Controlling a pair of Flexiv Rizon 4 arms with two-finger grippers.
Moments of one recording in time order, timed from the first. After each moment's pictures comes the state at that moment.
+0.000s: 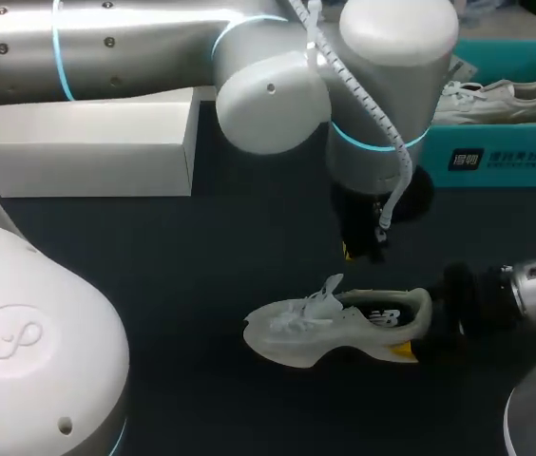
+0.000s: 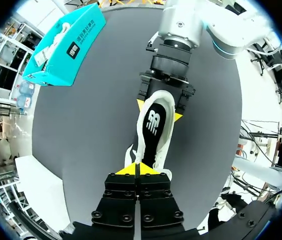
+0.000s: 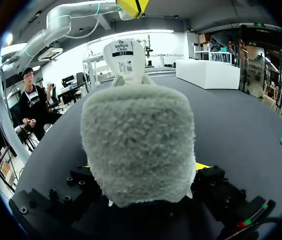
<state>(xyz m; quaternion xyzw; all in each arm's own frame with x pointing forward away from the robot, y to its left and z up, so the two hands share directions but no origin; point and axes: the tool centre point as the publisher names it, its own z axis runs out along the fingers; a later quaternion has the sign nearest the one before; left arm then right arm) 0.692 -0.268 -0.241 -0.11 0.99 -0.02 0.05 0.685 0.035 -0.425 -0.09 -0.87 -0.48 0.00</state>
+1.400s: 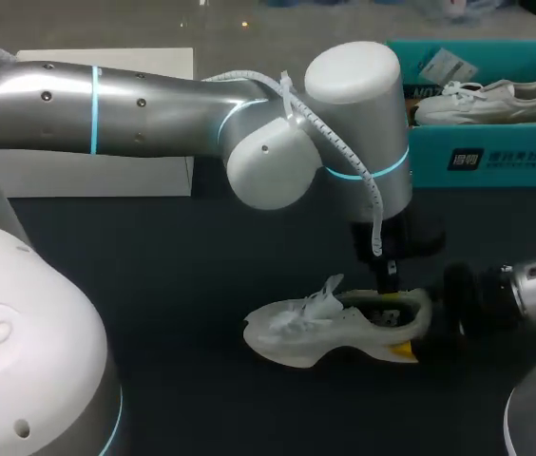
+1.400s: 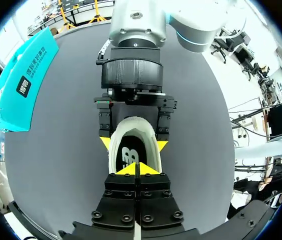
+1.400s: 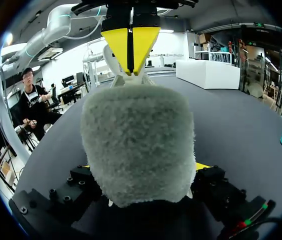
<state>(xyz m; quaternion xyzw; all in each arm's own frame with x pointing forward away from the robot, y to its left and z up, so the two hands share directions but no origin) 0.683 -0.333 -0.326 0.04 0.99 -0.12 -0.05 0.685 0.035 -0.425 -0.09 -0.87 -0.48 0.00</state>
